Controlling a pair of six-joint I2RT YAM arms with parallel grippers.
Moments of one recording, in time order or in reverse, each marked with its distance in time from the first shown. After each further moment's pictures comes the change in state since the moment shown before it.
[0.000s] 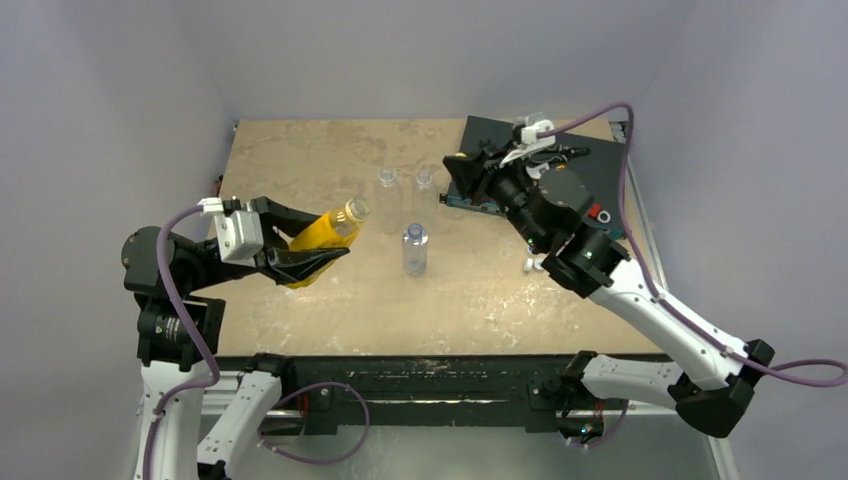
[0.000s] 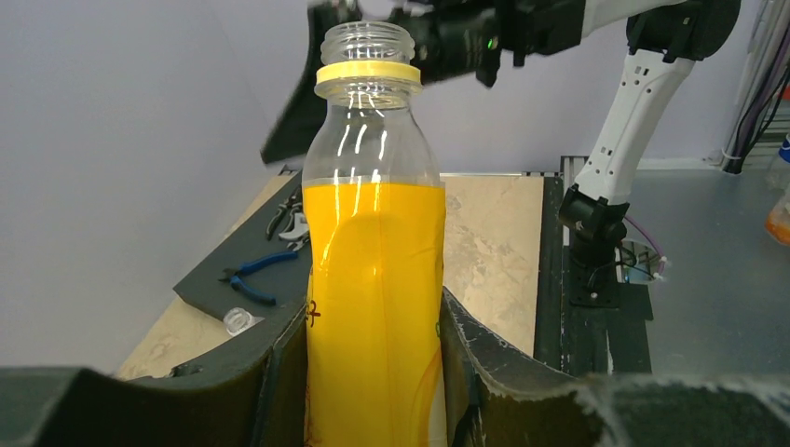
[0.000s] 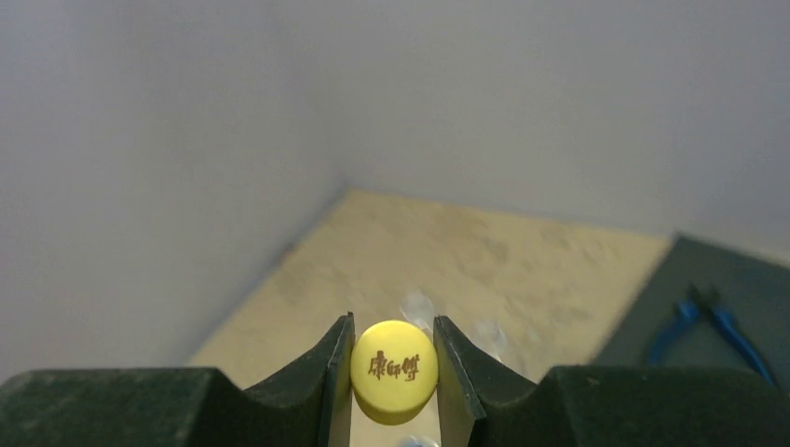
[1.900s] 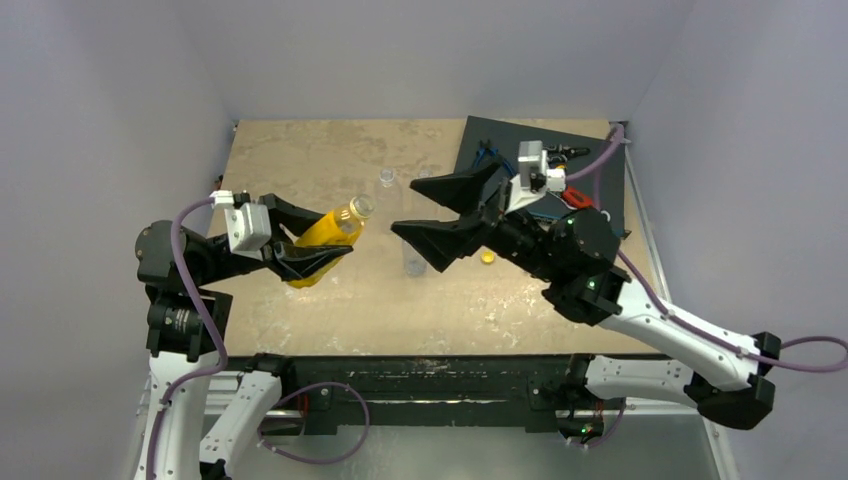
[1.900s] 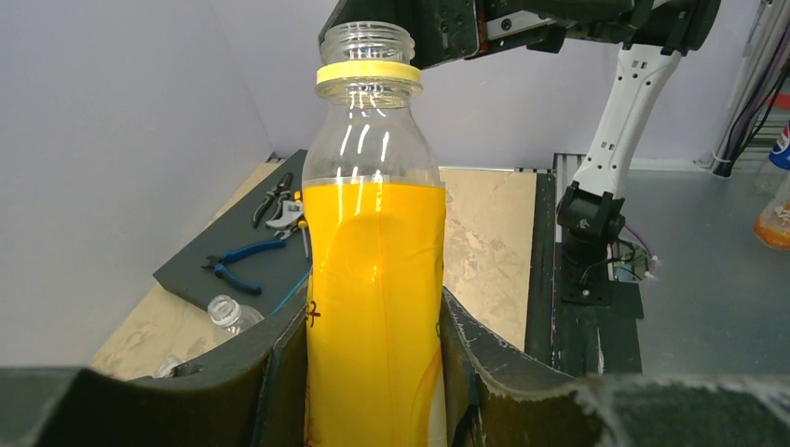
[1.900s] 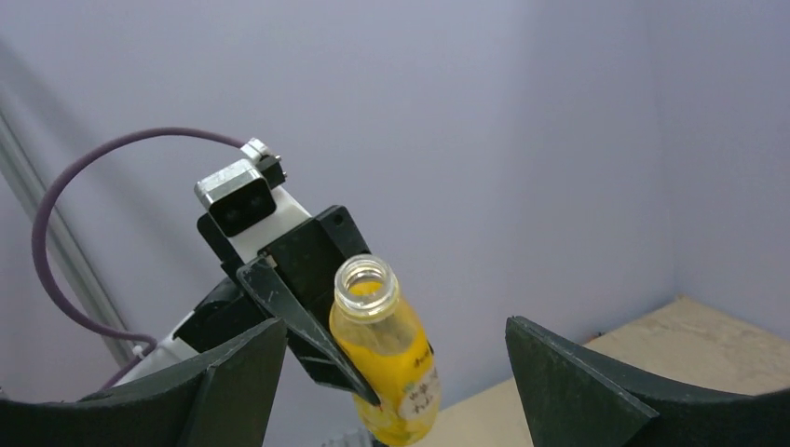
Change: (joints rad) left arm 0.000 0.003 -0.069 0.039 0.003 -0.025; right arm 0.195 -0.111 -0.148 0.306 -0.319 0.149
